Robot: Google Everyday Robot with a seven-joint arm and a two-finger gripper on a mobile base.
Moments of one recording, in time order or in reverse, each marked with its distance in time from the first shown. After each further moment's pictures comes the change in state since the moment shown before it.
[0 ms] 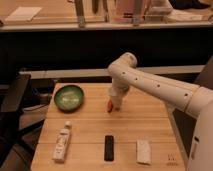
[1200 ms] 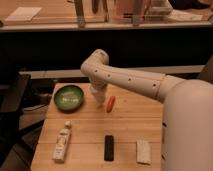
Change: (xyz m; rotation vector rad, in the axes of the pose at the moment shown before) arm -0.094 -0.074 -0.005 0.022 0.036 -0.147
